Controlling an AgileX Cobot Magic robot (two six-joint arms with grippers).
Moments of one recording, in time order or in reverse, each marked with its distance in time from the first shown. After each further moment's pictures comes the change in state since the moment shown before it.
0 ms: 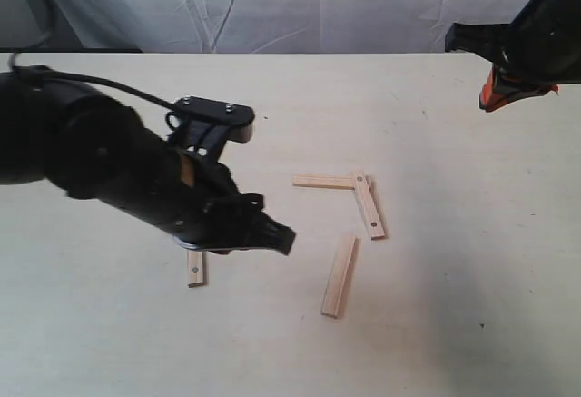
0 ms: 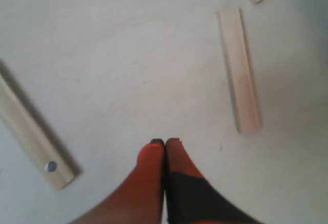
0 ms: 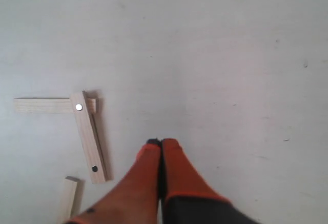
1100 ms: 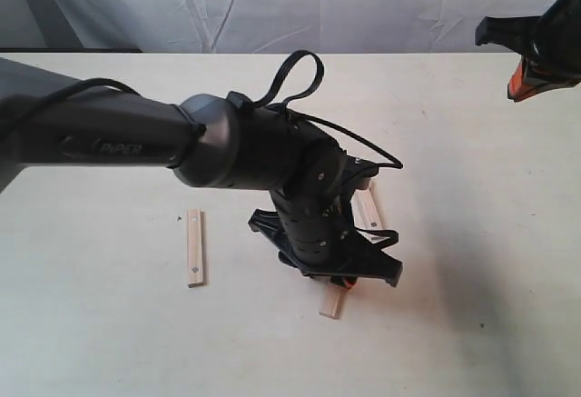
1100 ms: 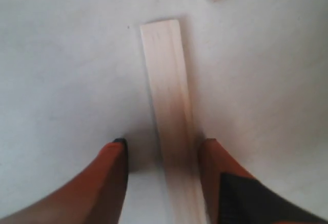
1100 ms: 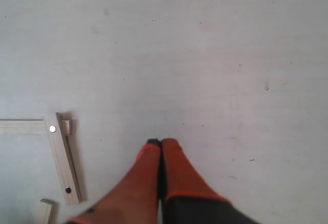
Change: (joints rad) left arm -0.136 0.498 -0.440 0.021 0.167 -0.121; right arm -0.078 0.000 0.000 0.000 -0.037 -0.074
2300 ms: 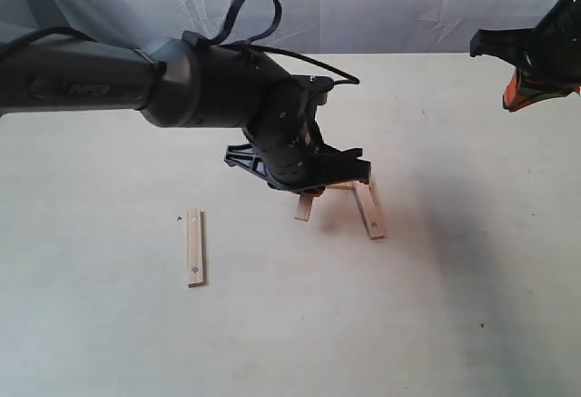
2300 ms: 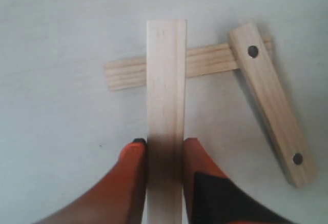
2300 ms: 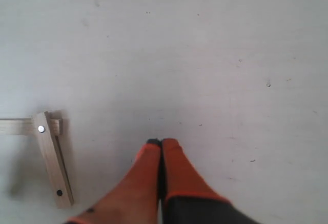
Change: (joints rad) left arm 0.146 0.000 -0.088 0.209 -0.094 -0.239; right arm 0.000 0.041 0.000 -0.004 -0.010 -0.002
